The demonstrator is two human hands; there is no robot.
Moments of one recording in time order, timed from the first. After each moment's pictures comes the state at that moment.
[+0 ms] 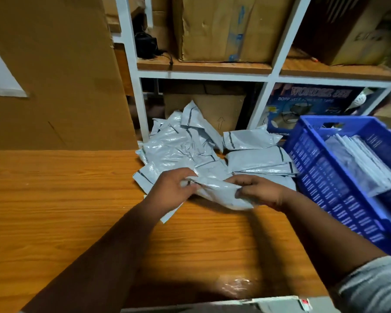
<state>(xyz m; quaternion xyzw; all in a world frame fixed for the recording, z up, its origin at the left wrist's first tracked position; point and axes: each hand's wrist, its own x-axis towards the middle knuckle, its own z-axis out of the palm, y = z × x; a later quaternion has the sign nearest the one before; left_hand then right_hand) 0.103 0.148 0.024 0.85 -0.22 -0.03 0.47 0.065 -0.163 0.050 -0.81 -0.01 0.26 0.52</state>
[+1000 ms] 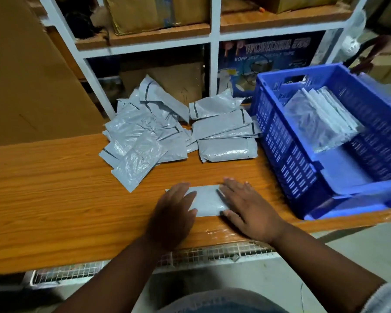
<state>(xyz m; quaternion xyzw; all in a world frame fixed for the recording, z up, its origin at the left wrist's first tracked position) -0.075 0.044 -0.053 0.91 -0.36 0.13 0.17 -0.123 -0.248 -0.039 -0.97 -0.17 0.02 0.14</state>
